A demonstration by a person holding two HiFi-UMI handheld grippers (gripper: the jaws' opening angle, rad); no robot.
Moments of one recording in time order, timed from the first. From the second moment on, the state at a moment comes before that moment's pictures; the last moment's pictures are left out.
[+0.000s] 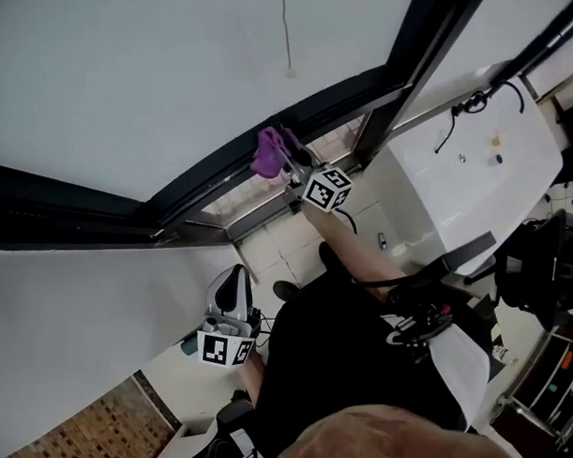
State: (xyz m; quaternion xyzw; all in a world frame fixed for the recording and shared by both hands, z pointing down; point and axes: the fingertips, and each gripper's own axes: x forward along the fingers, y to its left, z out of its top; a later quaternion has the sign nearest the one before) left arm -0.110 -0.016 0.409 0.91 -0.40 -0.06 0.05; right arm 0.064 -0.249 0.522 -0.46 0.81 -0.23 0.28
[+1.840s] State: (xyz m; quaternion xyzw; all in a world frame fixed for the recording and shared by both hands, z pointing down) left arm -0.065 -0.044 0.418 0.93 -0.36 -0.04 0.07; right arm 0.073 -0.090 0.479 -0.12 0.99 0.03 -0.03
